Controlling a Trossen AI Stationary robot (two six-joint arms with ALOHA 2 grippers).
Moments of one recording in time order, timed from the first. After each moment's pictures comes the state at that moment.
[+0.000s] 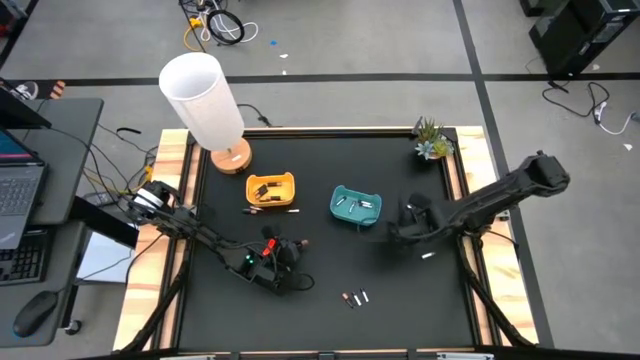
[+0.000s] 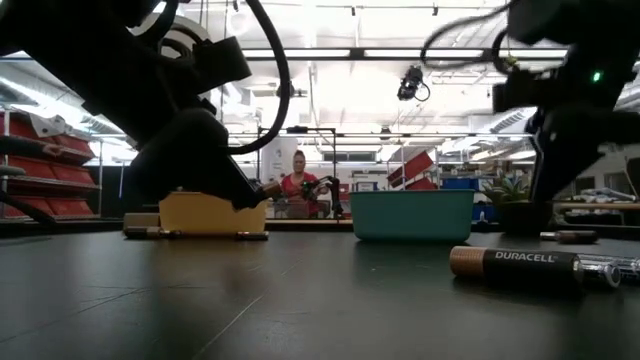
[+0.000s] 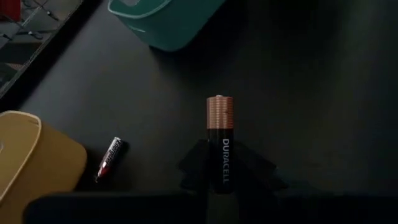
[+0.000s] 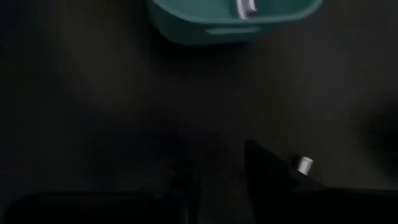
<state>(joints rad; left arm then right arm) -0.50 1.77 0.88 -0.14 -0.86 -0.51 0.32 1.31 0.70 -0.82 0.40 0.72</state>
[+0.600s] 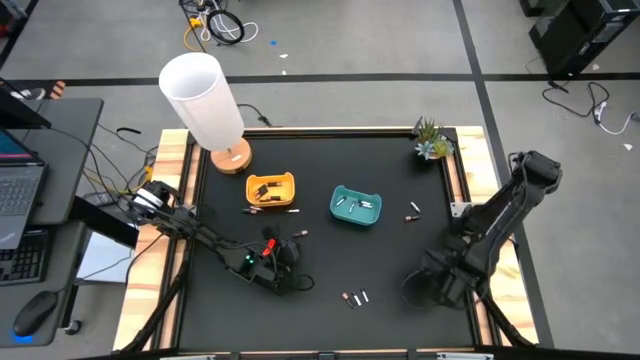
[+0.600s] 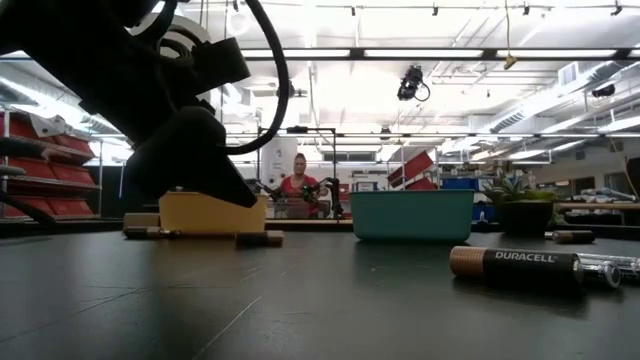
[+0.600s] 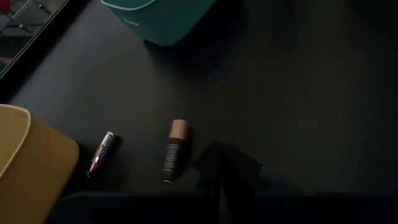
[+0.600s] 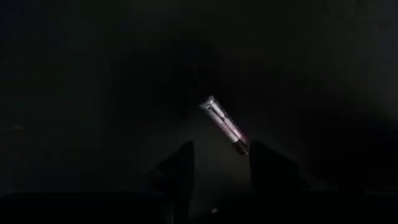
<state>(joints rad) -0.50 1.77 0.89 -0.15 -0.83 -0.53 0.94 1.37 0.72 -0.96 0.00 1.33</state>
